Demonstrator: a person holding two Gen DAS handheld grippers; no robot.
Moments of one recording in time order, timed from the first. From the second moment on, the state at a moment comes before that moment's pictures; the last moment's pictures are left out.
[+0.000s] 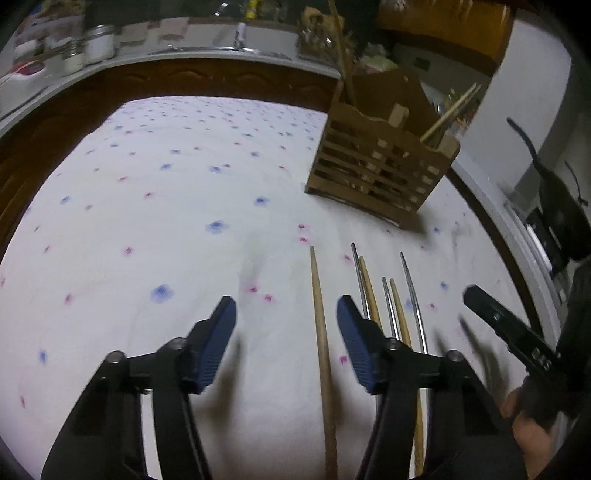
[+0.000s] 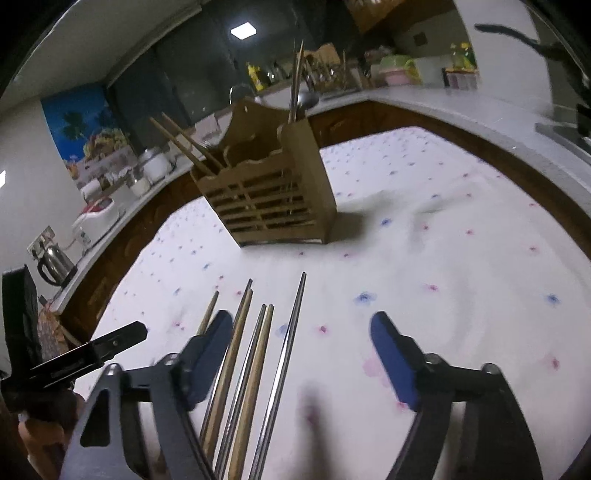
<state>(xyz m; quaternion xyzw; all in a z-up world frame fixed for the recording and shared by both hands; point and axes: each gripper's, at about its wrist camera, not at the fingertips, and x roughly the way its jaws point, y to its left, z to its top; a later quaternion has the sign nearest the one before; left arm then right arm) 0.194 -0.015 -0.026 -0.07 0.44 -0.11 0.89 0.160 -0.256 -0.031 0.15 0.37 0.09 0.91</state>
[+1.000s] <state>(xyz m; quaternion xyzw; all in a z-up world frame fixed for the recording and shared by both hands) 0.223 -0.043 -0.059 -0.01 0.49 -0.14 0.86 0.201 -0.240 -0.063 0.05 0.45 0.12 0.88</state>
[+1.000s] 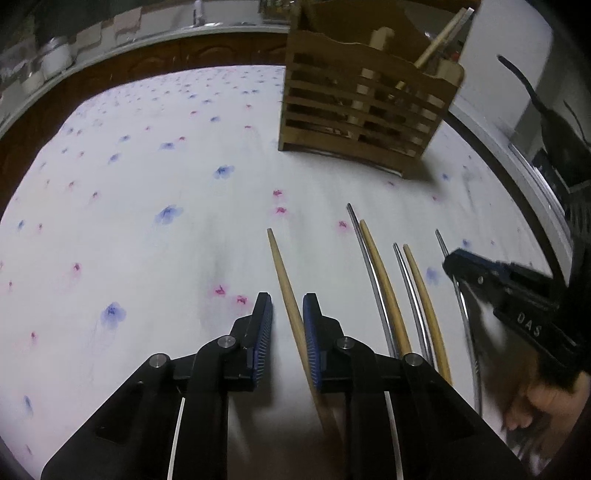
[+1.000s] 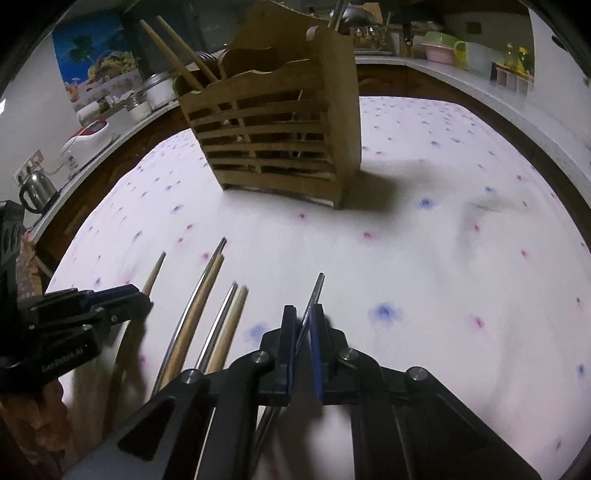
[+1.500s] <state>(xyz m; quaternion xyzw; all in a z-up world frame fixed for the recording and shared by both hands) 0.235 -0.052 -0.056 -0.02 0.50 -0.12 0.86 0.211 -0.230 -0.061 0.05 0.46 0.10 0.88</state>
